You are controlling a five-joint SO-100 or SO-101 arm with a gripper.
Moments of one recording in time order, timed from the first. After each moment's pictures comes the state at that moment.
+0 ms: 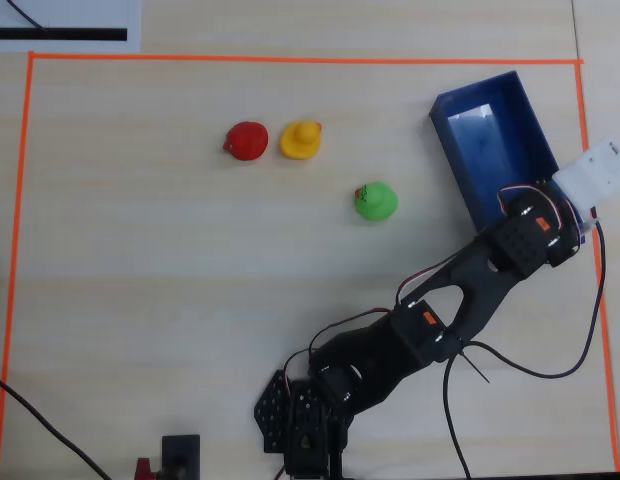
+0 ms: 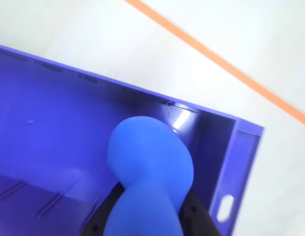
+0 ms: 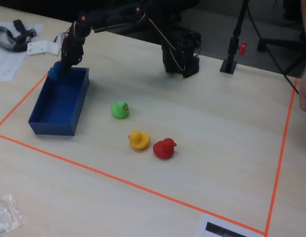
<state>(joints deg) 56.7 64.1 65.2 49.4 -86.5</state>
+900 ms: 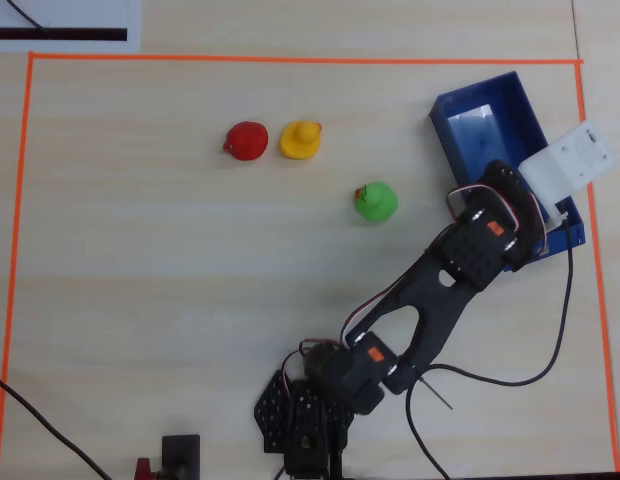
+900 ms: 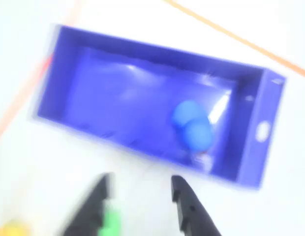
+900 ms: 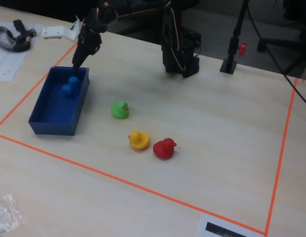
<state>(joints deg) 47.1 97.0 89.7 51.2 -74.7</state>
